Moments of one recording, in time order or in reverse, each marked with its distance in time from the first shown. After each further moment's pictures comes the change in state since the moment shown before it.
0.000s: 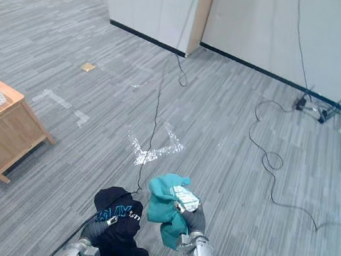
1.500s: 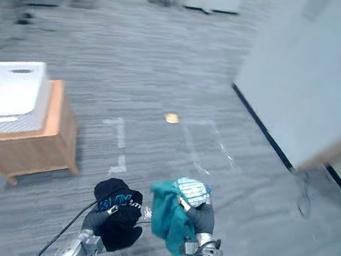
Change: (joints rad) left arm -0.034 0.003 -0.007 -0.021 -0.065 -0.022 -0.001; right arm 0.147 -0.063 0.032 -0.160 -0.020 -0.231 -0.001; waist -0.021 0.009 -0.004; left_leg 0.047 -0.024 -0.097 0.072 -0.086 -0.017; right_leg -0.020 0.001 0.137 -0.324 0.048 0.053
